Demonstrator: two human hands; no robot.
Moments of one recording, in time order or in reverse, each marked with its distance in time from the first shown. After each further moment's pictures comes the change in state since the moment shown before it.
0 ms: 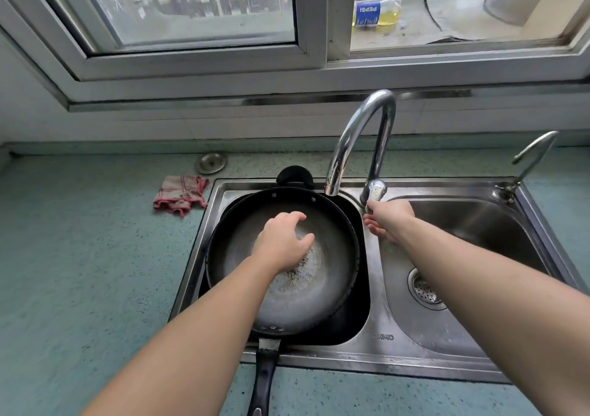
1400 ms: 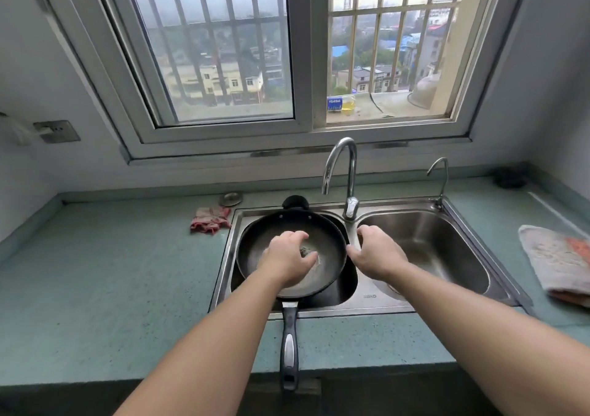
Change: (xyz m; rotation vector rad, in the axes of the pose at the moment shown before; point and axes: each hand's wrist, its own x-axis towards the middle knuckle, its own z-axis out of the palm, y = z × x) left_hand -0.190 0.012 -0.054 0.072 0.083 0.192; right_hand -0.252 0.079 -0.048 -0.955 0.171 -0.683
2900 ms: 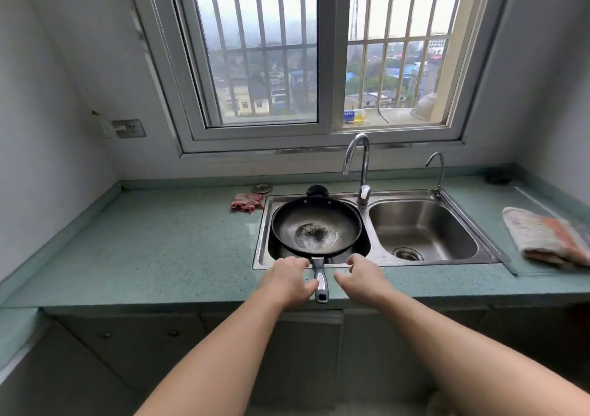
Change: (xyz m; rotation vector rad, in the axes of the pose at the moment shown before) left_hand -0.209 -0.050 -0.005 0.206 -0.032 0.025; right_hand -0.220 -0.069 0.049 0.250 -0.085 0.049
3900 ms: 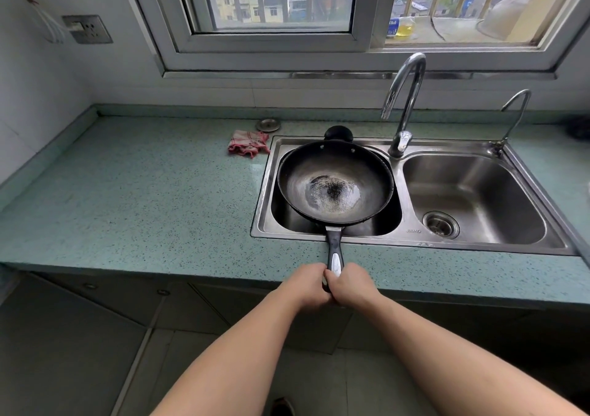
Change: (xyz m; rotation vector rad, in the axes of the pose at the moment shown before) left_hand 0.094 -0.033 0.104 -0.312 -0.364 -0.088; right_hand 0.111 0.027 0.112 -0.047 -0.280 0.217
